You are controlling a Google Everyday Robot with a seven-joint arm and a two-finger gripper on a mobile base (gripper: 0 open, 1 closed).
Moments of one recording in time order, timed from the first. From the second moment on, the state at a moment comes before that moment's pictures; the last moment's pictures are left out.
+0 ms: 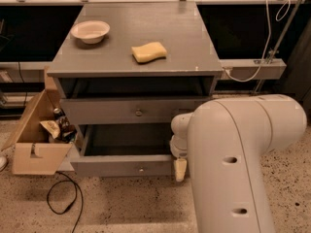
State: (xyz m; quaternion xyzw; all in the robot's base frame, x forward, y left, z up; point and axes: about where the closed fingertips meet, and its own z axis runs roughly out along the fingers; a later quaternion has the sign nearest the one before) arm 0.619 -0.087 0.400 -0.74 0.67 0.04 0.06
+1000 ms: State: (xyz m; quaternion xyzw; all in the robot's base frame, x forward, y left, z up) arm 0.553 -0.098 0.405 -0.70 0.71 0.05 0.04
